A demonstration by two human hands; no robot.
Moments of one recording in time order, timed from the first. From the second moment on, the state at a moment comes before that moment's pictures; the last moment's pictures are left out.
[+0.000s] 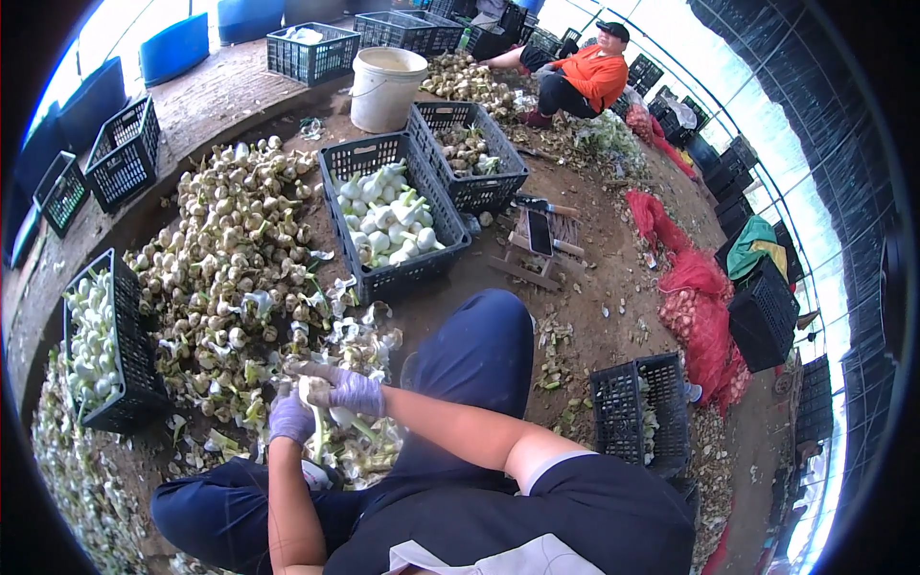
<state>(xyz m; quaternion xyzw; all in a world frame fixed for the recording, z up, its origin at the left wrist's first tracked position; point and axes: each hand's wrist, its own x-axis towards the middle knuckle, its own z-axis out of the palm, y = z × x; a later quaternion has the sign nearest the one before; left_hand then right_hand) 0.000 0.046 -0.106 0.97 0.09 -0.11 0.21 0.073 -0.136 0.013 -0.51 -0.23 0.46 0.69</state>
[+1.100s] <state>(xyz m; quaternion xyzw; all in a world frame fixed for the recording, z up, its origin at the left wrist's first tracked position) 0.013 -0.003 -0.026 0.67 0.16 0.14 0.71 0.086 -0.143 -0.006 -0.65 -0.13 0.30 0.68</state>
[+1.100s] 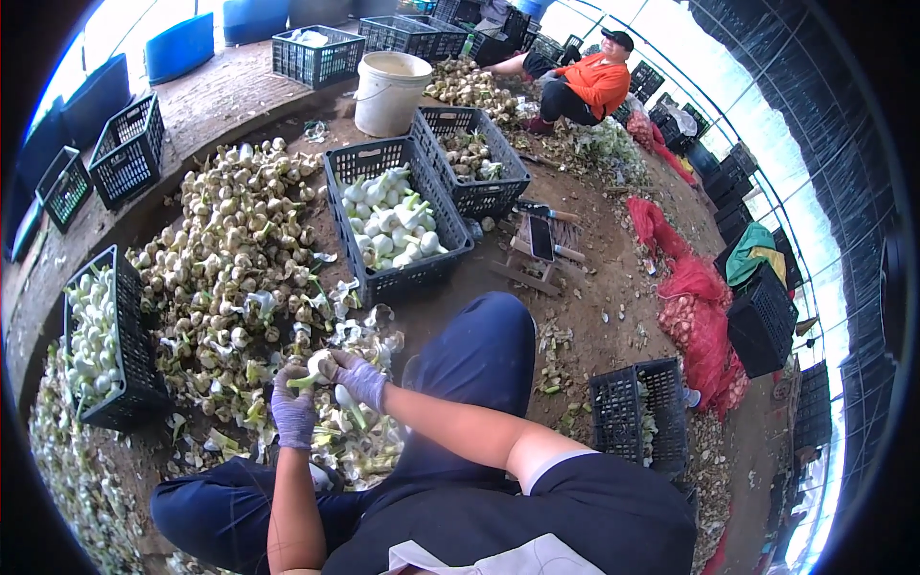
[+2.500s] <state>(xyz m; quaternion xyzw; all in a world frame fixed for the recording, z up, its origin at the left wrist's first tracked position) 0.008 -0.004 -0.005 0.88 0.13 0.15 0.44 0.091 -0.144 -0.028 -0.75 -0.13 0.21 0.61</state>
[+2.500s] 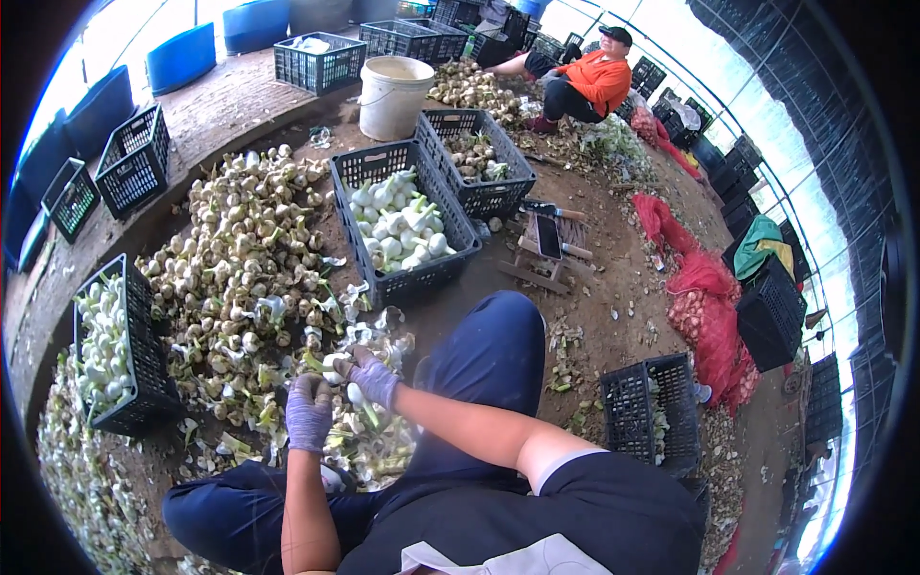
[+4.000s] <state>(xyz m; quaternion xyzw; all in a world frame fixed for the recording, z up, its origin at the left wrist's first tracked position) 0.011 0.002 0.026 0.84 0.08 0.13 0.52 0.092 -0.149 -0.003 -0.74 -0.19 0.16 0.62</state>
